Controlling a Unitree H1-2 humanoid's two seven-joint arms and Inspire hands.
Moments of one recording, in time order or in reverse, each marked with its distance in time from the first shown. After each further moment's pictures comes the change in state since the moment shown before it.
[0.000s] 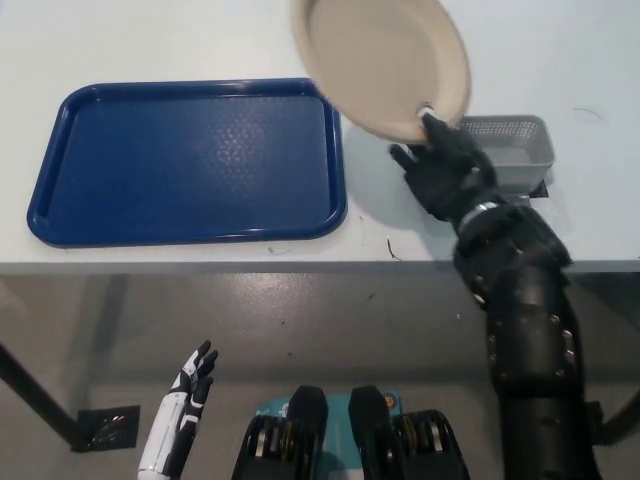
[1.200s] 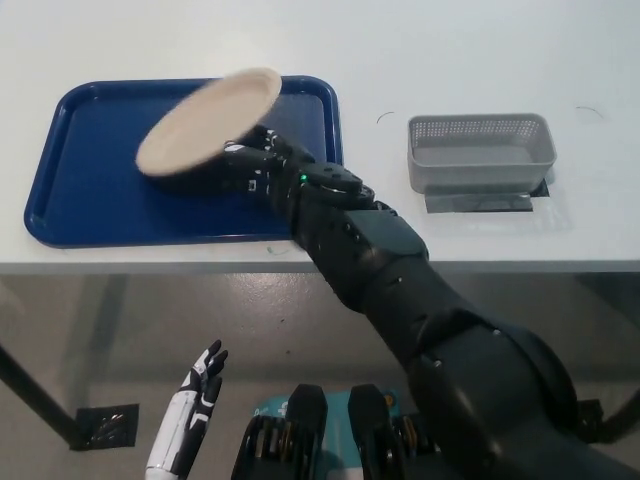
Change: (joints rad) left_arm -0.002 0.003 -0.031 -0.032 0.009 0.039 -0.002; right_arm -0.507 0.094 0.159 1.034 -0.409 -0.235 0.233
